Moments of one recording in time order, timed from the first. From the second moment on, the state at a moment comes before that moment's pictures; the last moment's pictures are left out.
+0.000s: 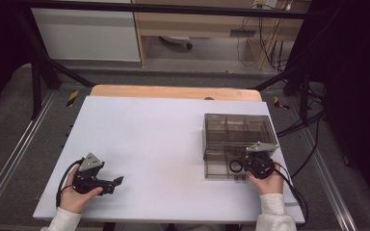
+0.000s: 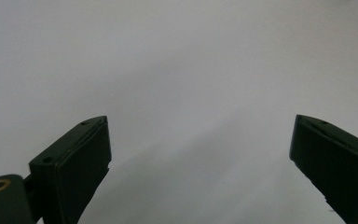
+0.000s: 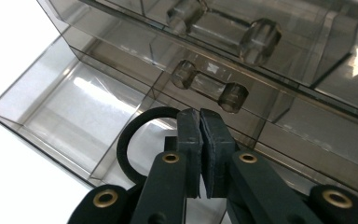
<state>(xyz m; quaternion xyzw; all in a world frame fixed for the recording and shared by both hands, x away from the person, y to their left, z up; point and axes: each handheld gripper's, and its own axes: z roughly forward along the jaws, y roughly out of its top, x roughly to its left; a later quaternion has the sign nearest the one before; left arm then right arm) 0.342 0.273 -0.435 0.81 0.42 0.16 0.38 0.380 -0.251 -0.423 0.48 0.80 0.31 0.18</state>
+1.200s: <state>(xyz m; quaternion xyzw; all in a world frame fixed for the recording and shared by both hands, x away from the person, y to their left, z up) 0.342 0.273 -0.436 0.81 0.42 0.16 0.38 0.371 -0.251 -0.418 0.47 0.79 0.35 0.18</state>
